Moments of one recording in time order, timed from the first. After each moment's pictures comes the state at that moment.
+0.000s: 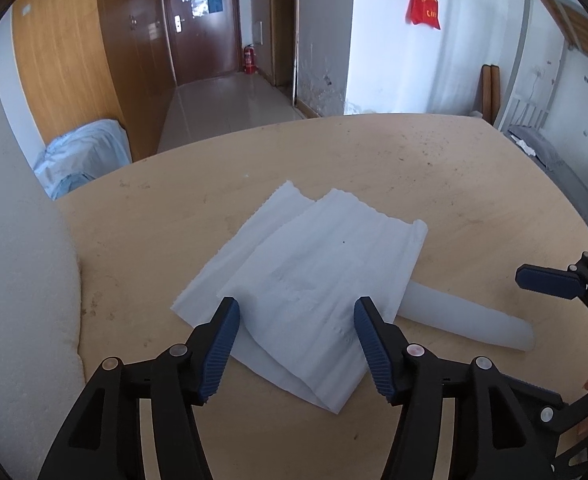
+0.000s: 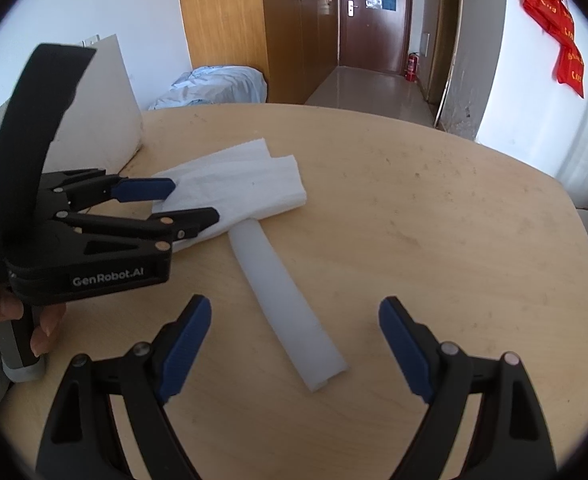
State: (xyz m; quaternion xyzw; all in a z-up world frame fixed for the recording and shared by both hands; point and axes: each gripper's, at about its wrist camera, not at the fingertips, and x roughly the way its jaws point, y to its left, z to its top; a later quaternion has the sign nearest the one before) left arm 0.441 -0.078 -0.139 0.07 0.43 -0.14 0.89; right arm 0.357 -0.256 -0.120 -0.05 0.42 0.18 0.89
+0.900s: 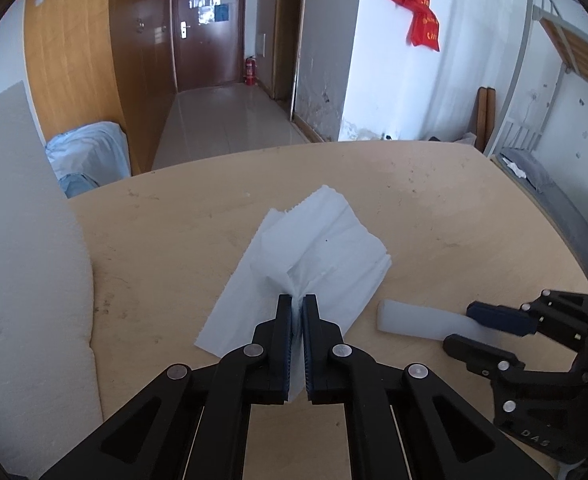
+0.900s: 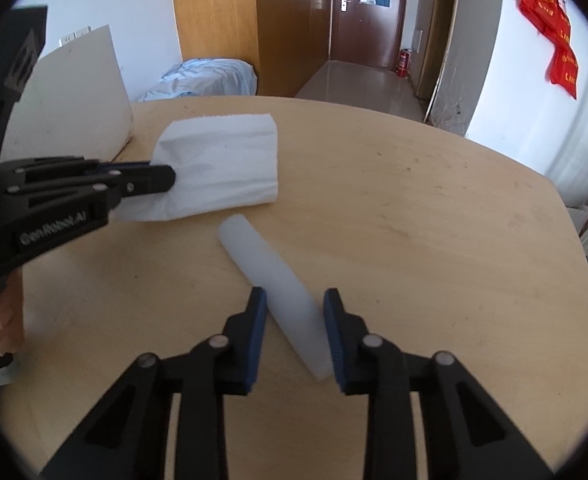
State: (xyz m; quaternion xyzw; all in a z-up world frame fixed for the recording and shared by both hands) left arm 0.429 -0.070 -0.110 0.03 0.41 -0.15 0.90; right arm 0.354 -0.253 -0.124 -0.07 0.43 0.15 0.89
